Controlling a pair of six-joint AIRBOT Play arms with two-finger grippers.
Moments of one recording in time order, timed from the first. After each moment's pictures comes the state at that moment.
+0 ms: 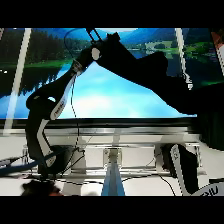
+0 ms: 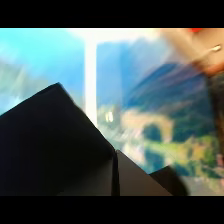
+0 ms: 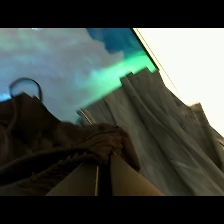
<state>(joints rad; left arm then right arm) -0.48 -1.99 1.84 1.11 -0.18 -1.90 -0.61 -0.65 1.20 -1.59 1.26 1.42</state>
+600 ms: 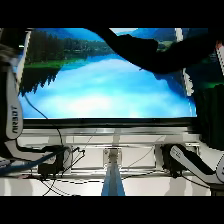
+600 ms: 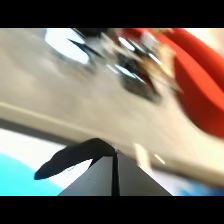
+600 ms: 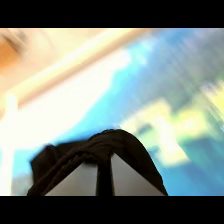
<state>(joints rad) -0.07 -1.55 1.84 1.42 -0.36 -1.87 -0.40 -1.10 1.31 -0.90 0.65 1.37</state>
